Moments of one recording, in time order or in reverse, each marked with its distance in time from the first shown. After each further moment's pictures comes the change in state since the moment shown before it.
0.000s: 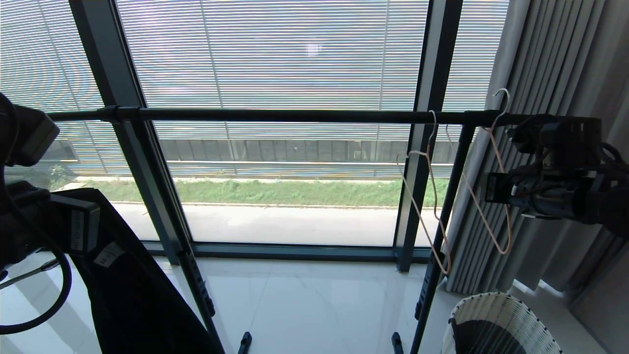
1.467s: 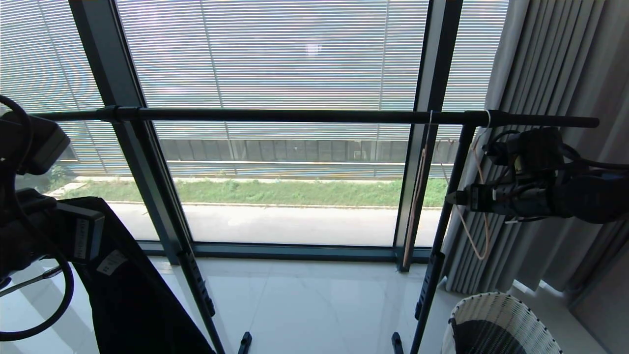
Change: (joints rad) left arm -0.004 0.008 -0.001 0.044 -0.001 0.001; right arm -0.016 0.135 -0.148 0.199 0.086 0.020
